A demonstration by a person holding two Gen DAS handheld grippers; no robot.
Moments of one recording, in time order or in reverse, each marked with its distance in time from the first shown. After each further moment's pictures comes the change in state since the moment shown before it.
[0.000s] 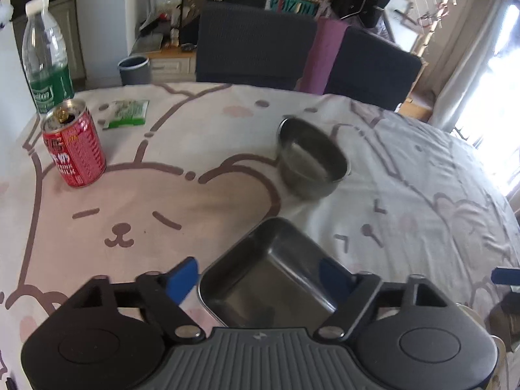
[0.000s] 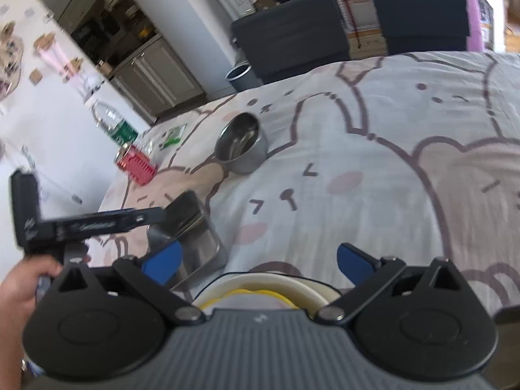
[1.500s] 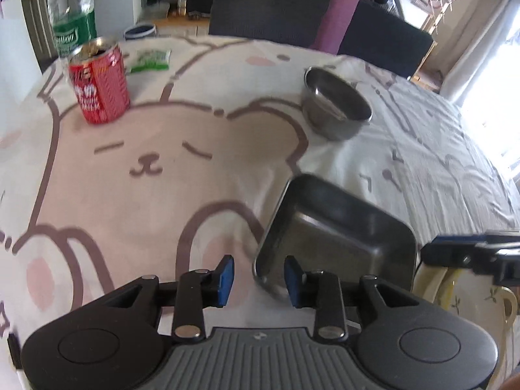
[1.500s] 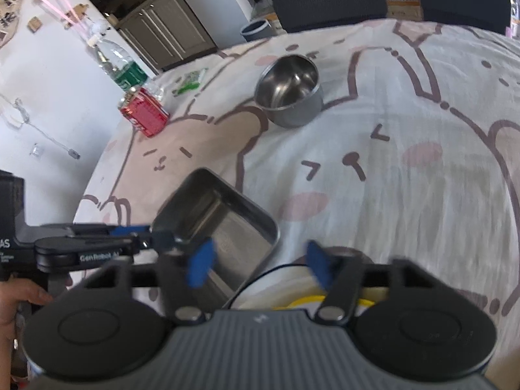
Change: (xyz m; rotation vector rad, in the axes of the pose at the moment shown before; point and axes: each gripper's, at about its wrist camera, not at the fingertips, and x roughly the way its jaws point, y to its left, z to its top) left arm -0.012 0.027 -0.042 -0.021 0.096 0.001; right arm 0.076 0.056 -0.001 -0.044 0.175 -0.011
